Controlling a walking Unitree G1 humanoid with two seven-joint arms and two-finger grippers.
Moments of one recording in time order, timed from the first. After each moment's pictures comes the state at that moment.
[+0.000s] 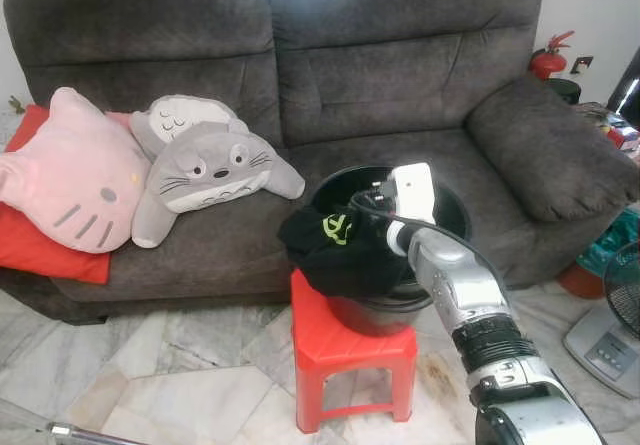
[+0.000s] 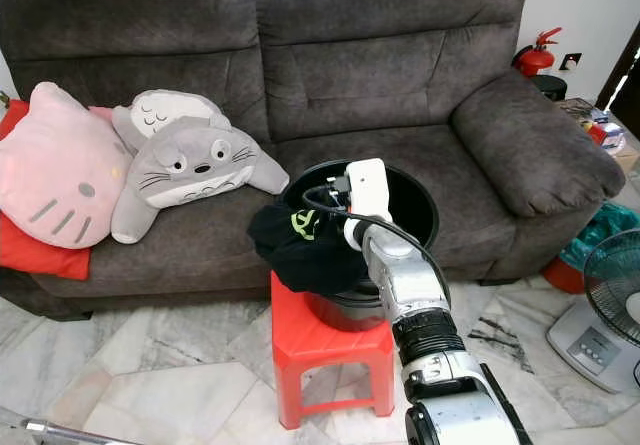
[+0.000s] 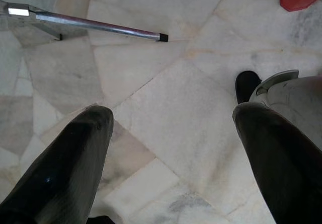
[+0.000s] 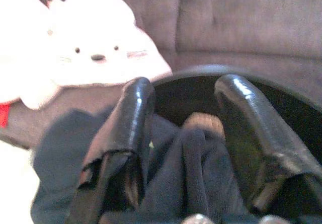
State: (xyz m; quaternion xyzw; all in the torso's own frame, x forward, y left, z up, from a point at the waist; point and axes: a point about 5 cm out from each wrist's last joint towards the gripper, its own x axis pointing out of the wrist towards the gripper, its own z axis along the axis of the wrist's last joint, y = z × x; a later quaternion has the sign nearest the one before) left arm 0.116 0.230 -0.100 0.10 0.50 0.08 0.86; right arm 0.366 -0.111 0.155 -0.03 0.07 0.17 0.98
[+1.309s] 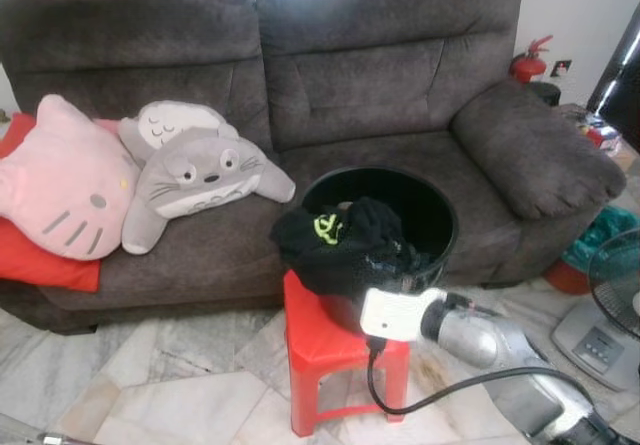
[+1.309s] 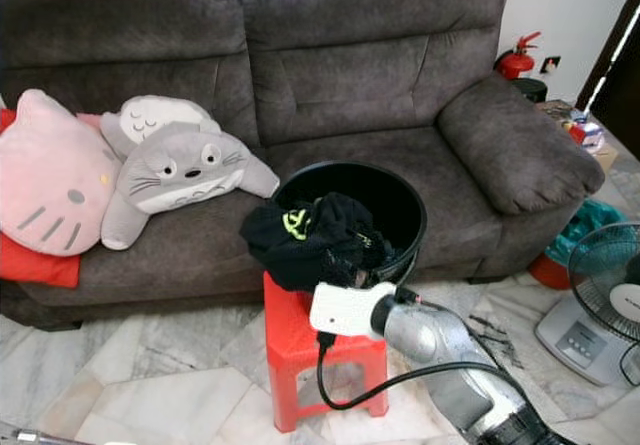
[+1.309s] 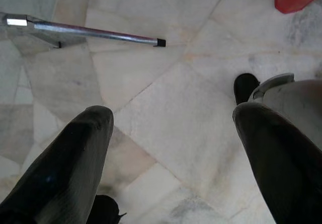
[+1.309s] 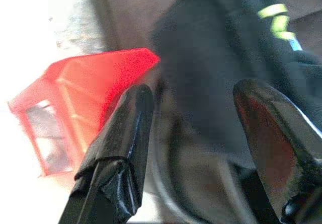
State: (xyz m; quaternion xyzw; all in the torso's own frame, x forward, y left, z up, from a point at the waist) left arm 0.115 0.230 -0.100 0.10 0.50 0.08 0.86; right arm 0.273 -0.130 0.080 -0.51 0.08 0.38 0.77
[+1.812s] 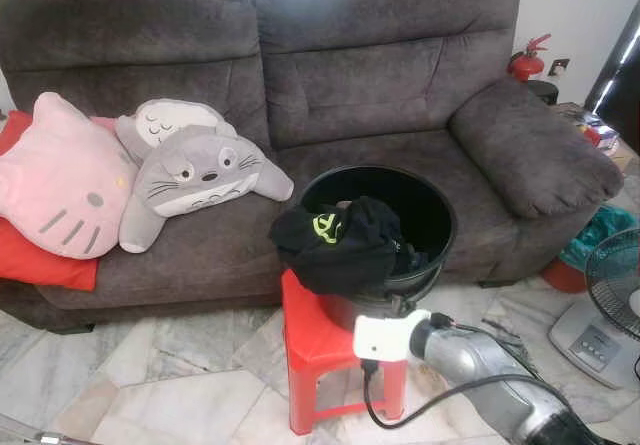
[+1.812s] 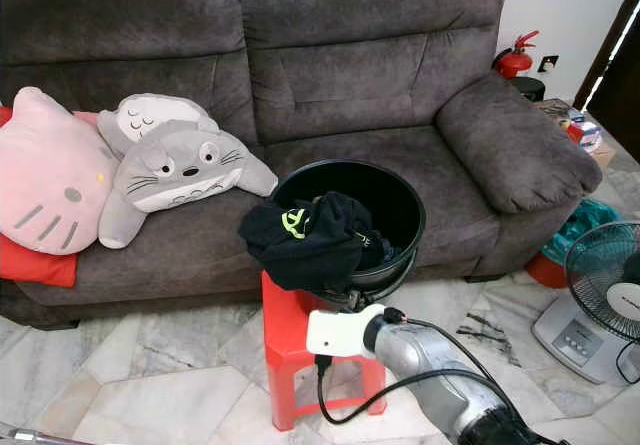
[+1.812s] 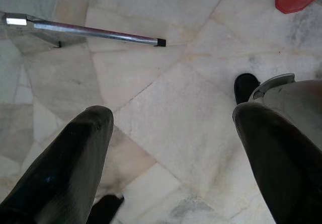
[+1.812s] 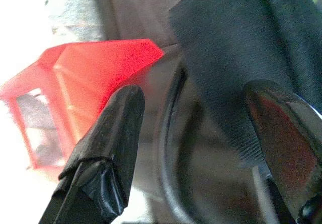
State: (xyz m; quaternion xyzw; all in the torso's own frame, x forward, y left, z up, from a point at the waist) left arm 0.116 0.231 -0.100 0.10 0.50 0.08 0.86; right arm 0.281 -0.125 0.061 -0.54 0.06 0.36 0.76
